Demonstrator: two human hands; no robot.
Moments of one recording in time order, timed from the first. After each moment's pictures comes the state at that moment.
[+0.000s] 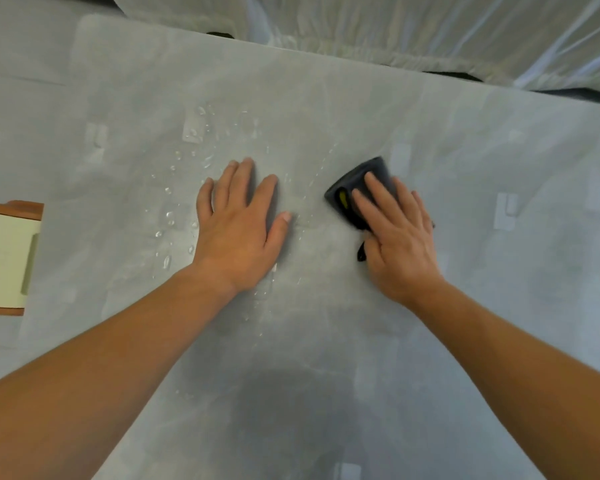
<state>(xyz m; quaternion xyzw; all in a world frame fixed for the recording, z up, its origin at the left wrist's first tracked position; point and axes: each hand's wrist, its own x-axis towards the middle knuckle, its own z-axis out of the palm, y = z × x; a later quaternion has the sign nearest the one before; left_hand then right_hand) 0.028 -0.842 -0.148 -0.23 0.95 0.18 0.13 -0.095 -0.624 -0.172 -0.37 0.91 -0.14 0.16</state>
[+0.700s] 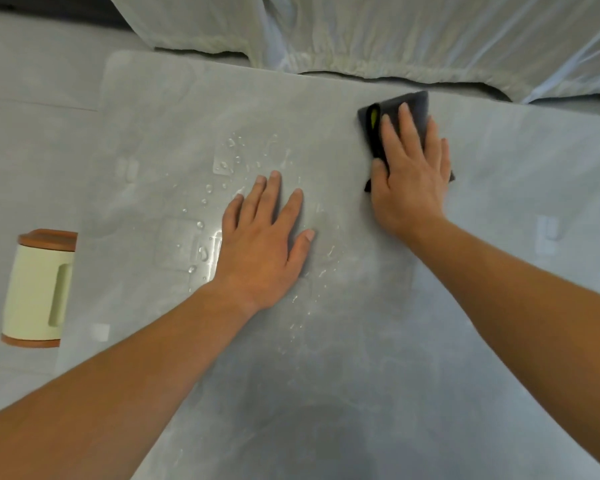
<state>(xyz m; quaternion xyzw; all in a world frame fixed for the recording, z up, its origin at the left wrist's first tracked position) 0.020 -0.878 -0.160 -0.18 0.96 0.17 0.12 -0.162 -0.735 -0.175 -0.25 0.95 -0.12 0.11</state>
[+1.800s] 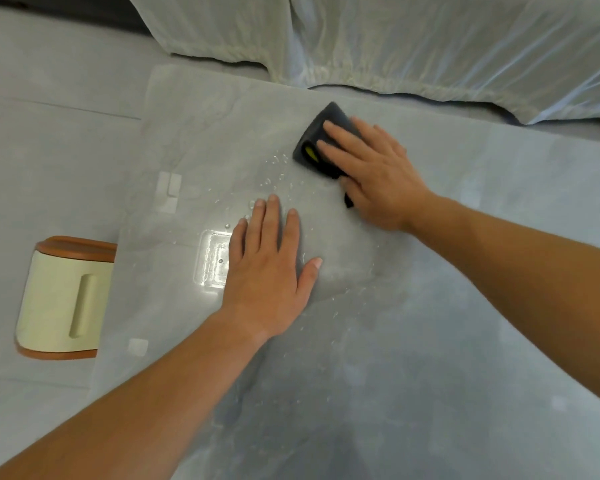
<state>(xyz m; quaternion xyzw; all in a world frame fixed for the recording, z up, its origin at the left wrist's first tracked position) 0.052 -0.912 -0.163 -0.20 0.96 0.14 0.14 -0.172 -0.810 -0.177 -0.54 0.83 -0.06 0.13</state>
